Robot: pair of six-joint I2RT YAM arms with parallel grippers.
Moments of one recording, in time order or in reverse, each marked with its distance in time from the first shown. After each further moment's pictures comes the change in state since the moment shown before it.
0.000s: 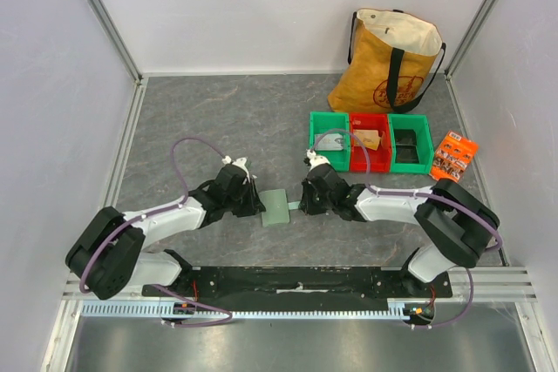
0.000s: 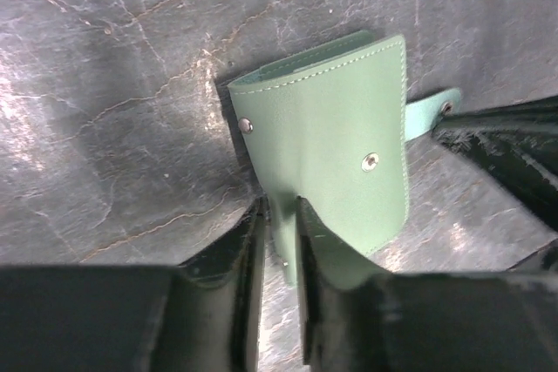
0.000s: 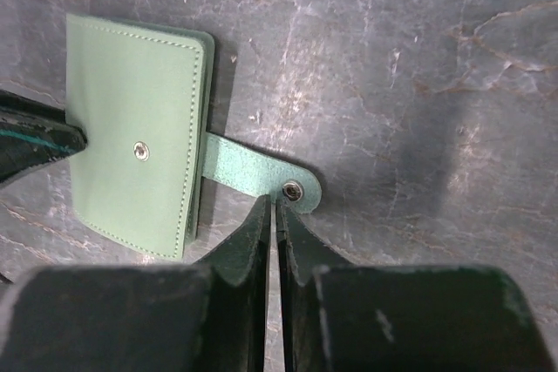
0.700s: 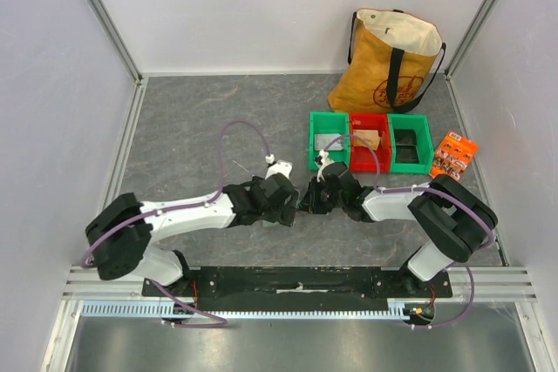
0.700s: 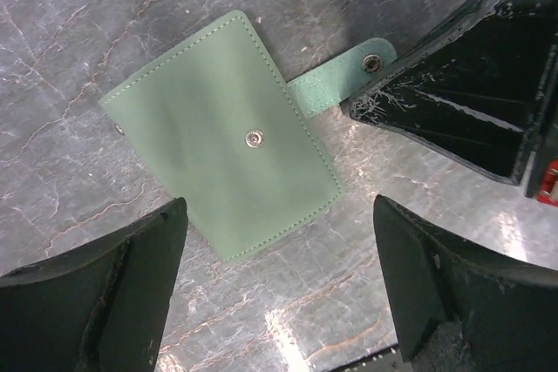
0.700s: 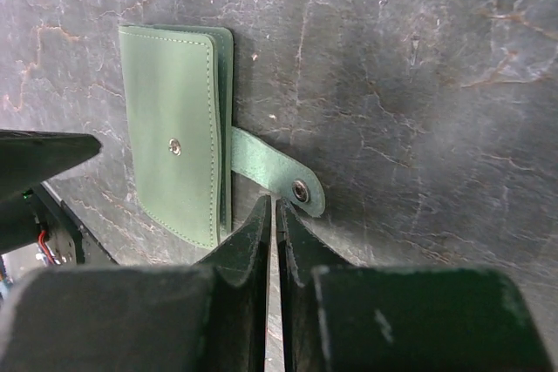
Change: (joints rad) left arm -0.360 0.092 0.299 -0.306 -0.363 0.121; right arm -0.130 0.028 -0.130 0.277 -0.290 0.147
